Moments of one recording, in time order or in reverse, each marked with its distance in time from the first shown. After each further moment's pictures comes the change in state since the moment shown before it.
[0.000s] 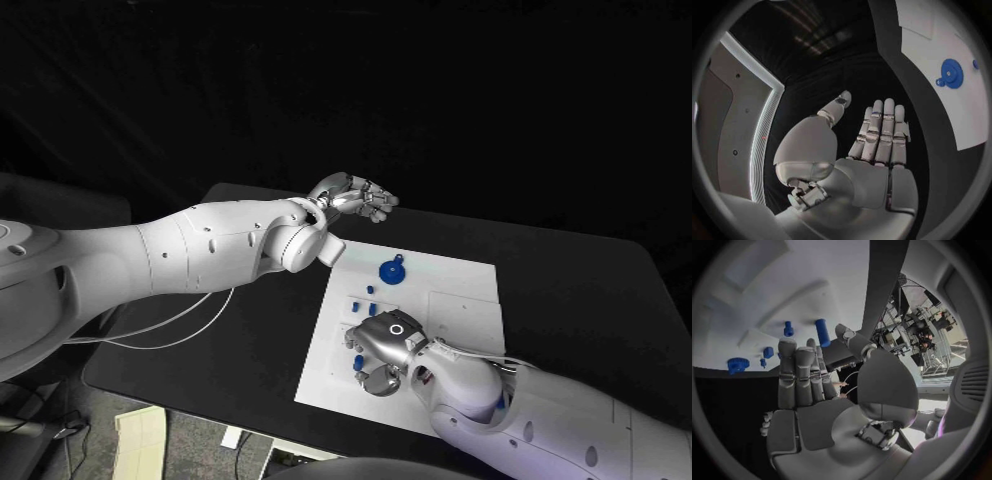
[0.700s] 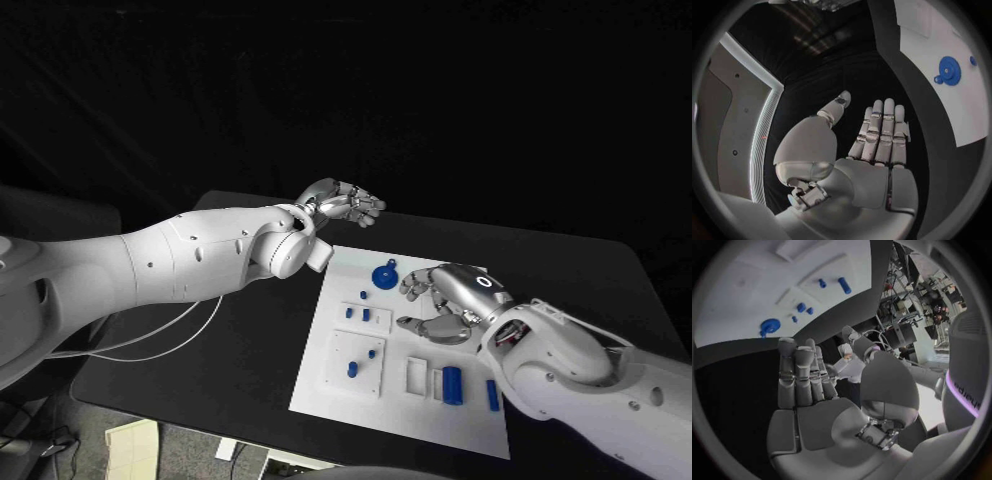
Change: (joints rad) left arm 0.000 -0.013 0.000 -0.001 0.001 0.000 -0.002; left_hand -0.005 -0.003 -0.003 0.003 0.000 0.000 0.000 0.000 0.000 0.000 0.000 0.004 -0.001 0.000 0.000 -0.003 0.002 0.000 0.000 0.000 0.000 0.001; right arm 0.097 -0.292 0.108 0.195 0.294 -0.153 0.029; right_hand -0.078 0.002 -0.028 0.081 -0.042 0.007 -0.009 0.020 0.008 0.018 -0.003 0.038 -0.006 -0.025 -0.008 0.007 -0.009 -0.001 -0.008 -0.001 -0.011 0.003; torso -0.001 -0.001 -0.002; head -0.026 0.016
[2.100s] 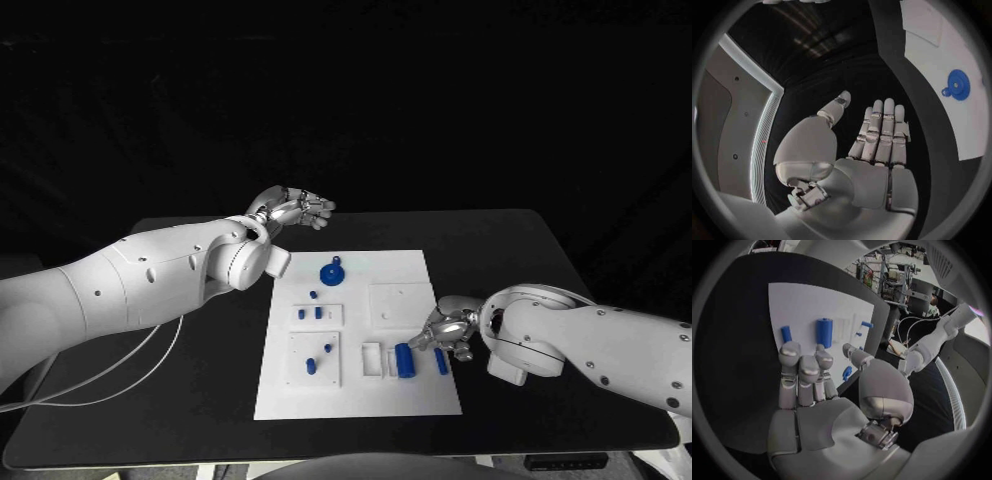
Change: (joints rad) left arm -0.052 0.077 -0.008 -0.092 0.038 0.008 0.009; left_hand 0.000 0.000 0.000 0.000 0.000 0.000 0.000 0.004 -0.001 0.000 0.000 0.000 -0.002 0.000 0.000 -0.001 0.005 0.000 0.004 -0.004 -0.004 0.003; right arm 0.033 -0.097 -0.099 -0.119 0.687 0.451 -0.260; right_hand -0.133 0.143 -0.058 0.149 -0.009 0.040 -0.062 0.015 0.054 0.030 -0.097 0.958 1.014 0.044 -0.097 0.173 0.162 0.026 0.068 -0.029 0.182 0.009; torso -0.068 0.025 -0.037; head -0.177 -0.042
